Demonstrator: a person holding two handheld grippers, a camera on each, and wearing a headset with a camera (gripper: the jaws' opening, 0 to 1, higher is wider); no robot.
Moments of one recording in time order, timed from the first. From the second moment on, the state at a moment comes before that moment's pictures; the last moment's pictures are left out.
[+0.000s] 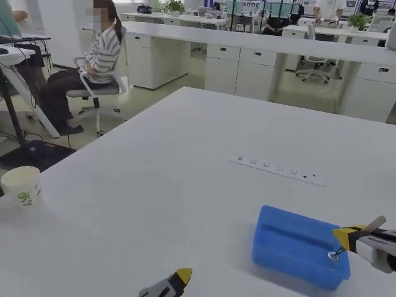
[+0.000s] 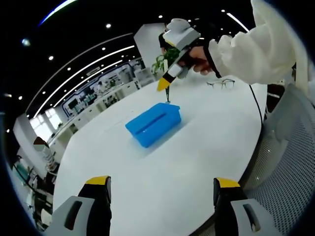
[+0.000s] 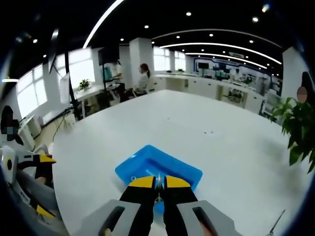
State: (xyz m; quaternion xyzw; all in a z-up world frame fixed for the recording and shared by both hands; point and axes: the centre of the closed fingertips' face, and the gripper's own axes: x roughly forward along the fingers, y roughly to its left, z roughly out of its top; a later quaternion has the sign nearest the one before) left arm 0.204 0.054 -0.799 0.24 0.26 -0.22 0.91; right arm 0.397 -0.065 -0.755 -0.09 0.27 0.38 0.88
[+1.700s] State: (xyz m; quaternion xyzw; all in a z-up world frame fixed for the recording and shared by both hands) left arm 0.212 0.070 -0.794 0.23 0.26 -0.18 0.92; right arm 0.410 -0.061 -0.828 -0.10 0.34 0.38 0.85
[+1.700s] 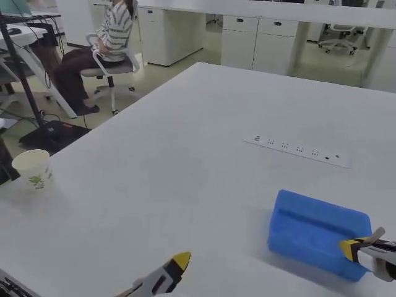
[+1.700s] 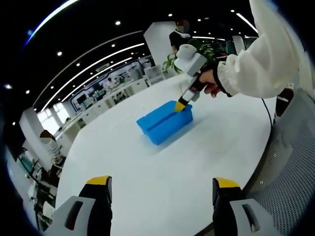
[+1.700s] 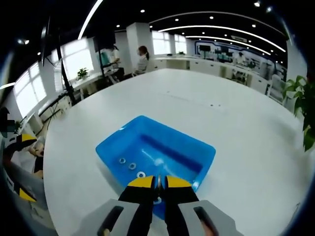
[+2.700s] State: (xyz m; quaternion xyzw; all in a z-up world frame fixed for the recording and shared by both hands) left arm 0.226 0.059 -0.753 0.21 0.23 -0.21 0.93; right arm 0.316 -0.051 -0.728 -0.04 0.25 0.46 0.85
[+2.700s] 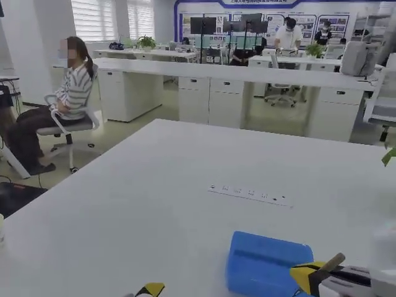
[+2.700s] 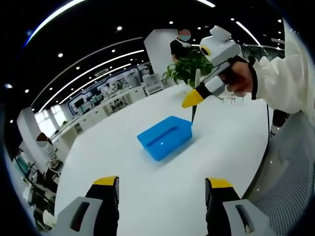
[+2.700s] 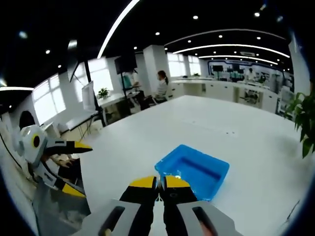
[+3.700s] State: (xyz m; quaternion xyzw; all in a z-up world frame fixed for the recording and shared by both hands) left arm 0.205 -0.081 -0.682 0.07 0.24 -0.52 0.82; right arm 0.188 -0.031 -0.751 -0.15 0.30 0.63 0.70
